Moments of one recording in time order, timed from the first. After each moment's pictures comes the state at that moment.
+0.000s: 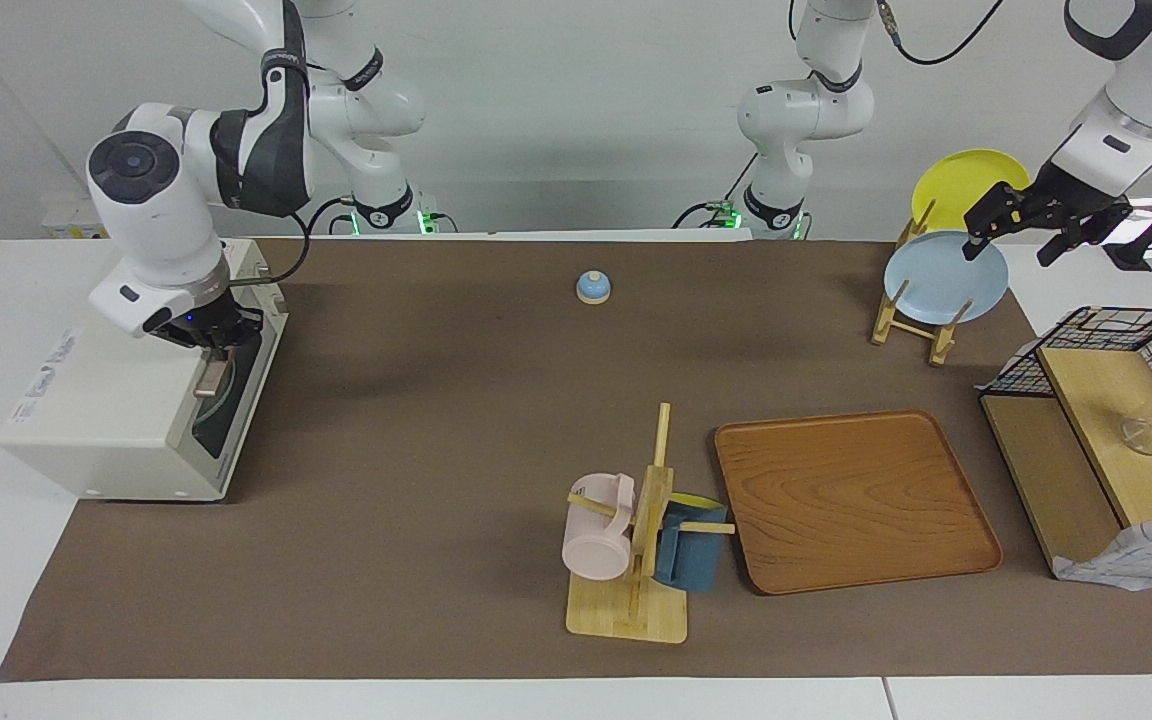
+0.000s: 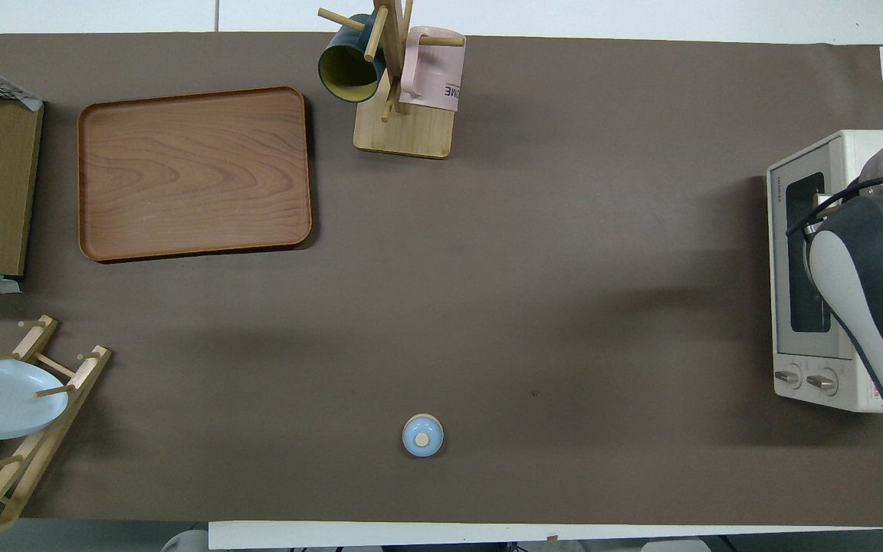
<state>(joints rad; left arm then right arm) -0.01 -0.02 0.03 -1.53 -0.03 1.45 0.22 -0.02 0.04 -0.04 -1.90 -0.29 1.82 -0.18</state>
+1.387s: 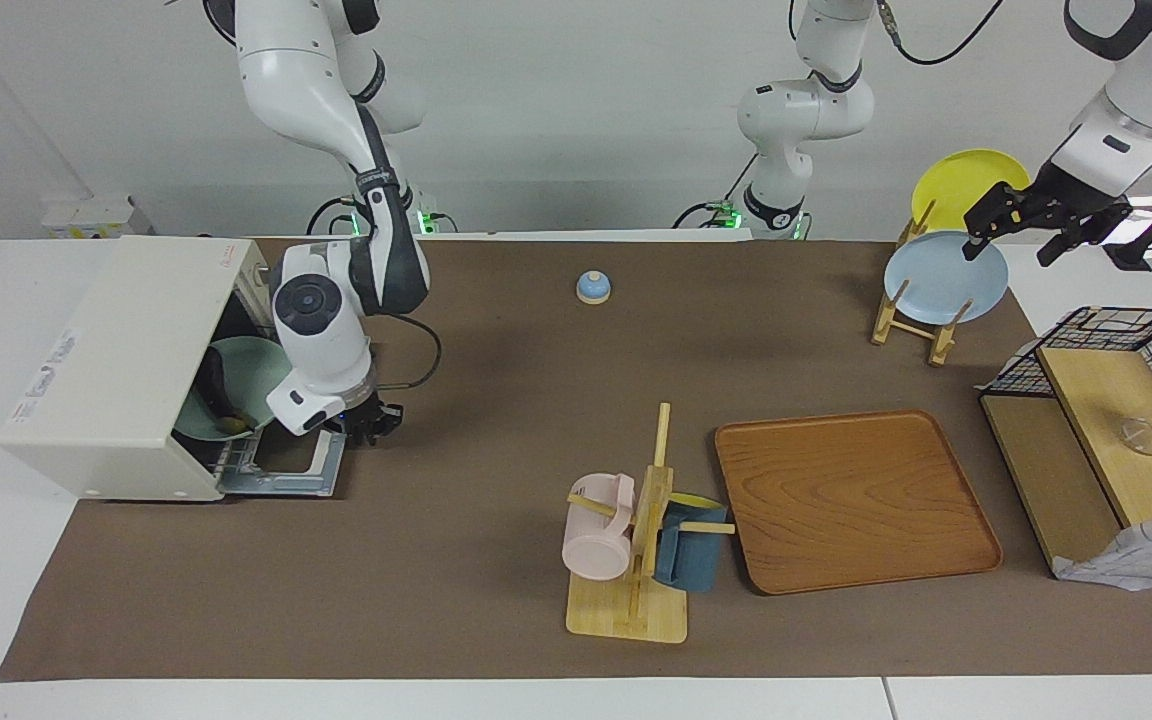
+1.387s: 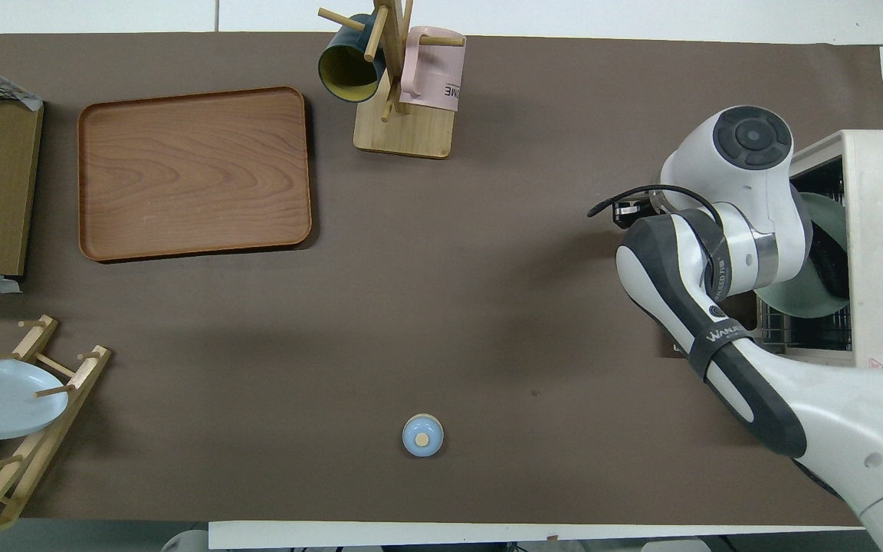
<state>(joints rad) -0.01 -0.02 0.03 -1.53 -0.03 1.45 0.22 0.19 0.28 -0.02 -1.93 -0.09 2.14 0.25</state>
